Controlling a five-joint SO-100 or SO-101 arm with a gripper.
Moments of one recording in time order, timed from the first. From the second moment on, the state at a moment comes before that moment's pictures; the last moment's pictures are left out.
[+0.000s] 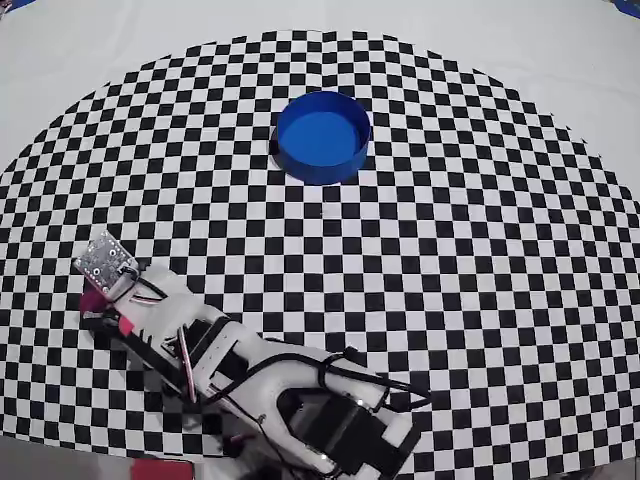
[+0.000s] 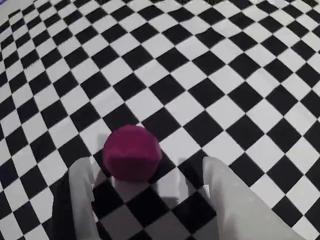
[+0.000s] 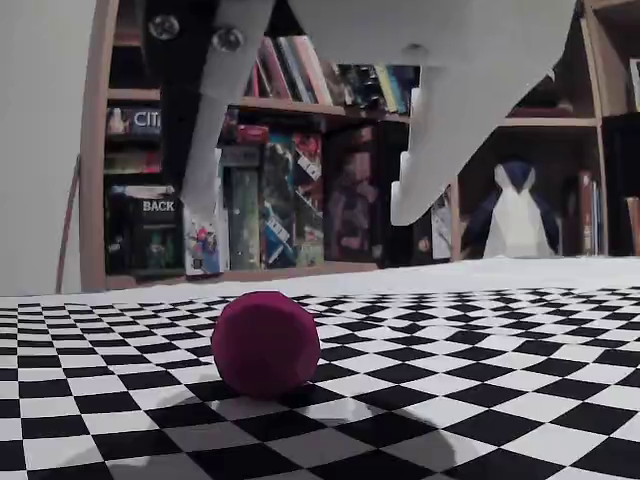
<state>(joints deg) -53.9 129.5 165.1 -2.3 -88.8</state>
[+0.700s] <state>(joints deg) -53.9 118.5 157.8 -3.0 -88.8</state>
